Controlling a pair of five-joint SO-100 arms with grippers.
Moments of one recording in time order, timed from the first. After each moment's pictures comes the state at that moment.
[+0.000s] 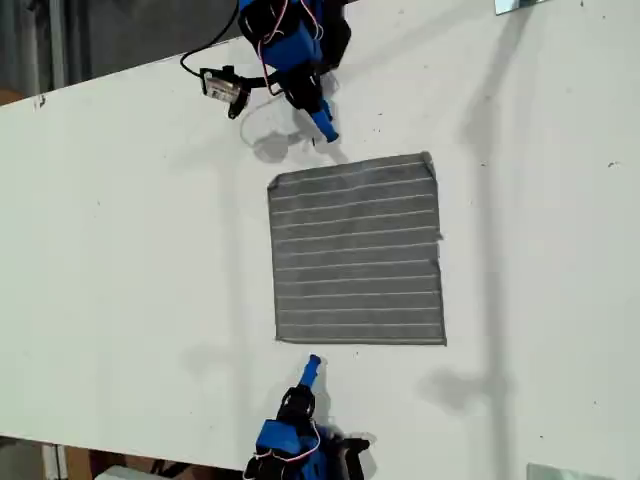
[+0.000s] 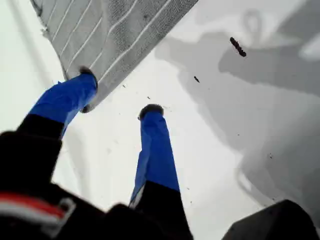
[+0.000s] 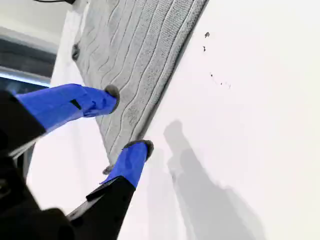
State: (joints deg) arm 0 -8.4 198.3 178.4 75.2 -61.1; arm 1 -12.5 187.9 167.3 81.8 86.0
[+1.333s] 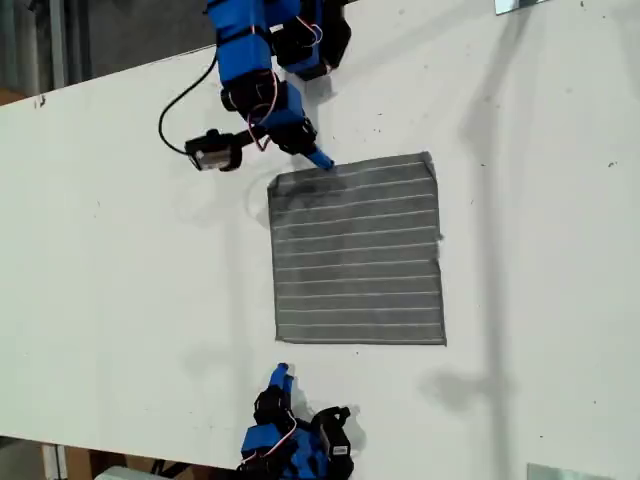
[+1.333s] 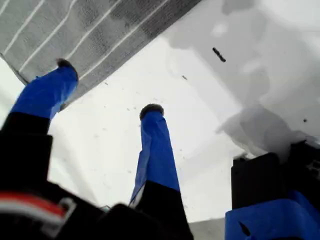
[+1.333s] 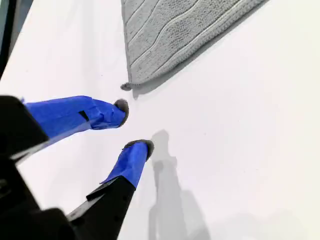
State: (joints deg) arm 0 -29.4 187.4 174.5 72.9 -71.6; arm 1 -8.4 108.7 109.9 91.4 72.9
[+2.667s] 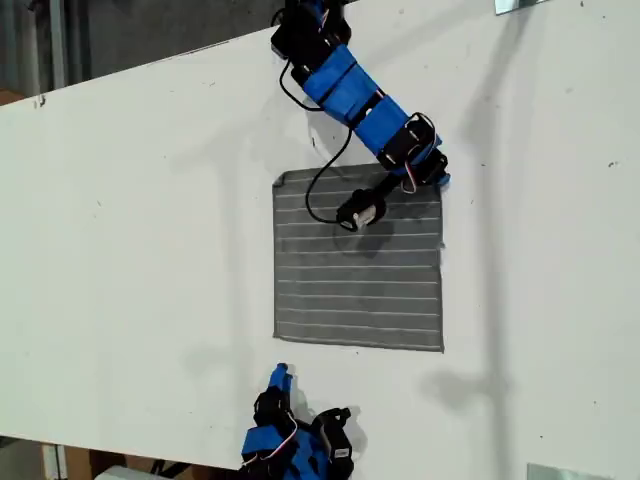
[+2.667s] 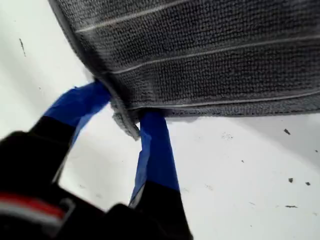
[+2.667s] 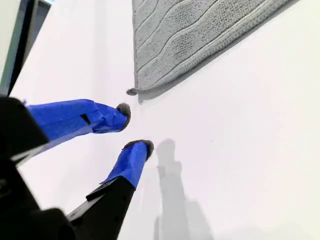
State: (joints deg) arm 0 -29.6 192.7 174.8 74.1 -71.6; arm 1 -38.1 55.7 71.7 79.6 87.5
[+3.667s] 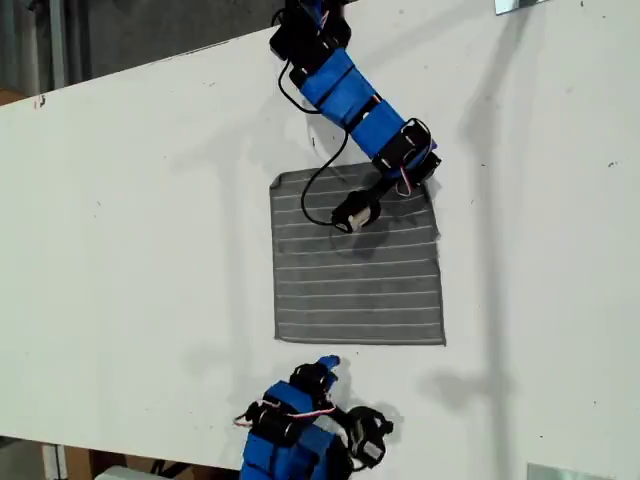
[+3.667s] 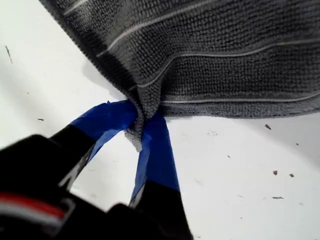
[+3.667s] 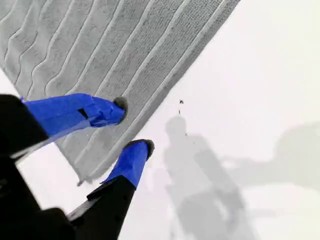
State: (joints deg) arm 0 12.7 108.3 112.9 80.0 -92.5; arm 1 -36.6 55.6 70.5 82.1 87.1
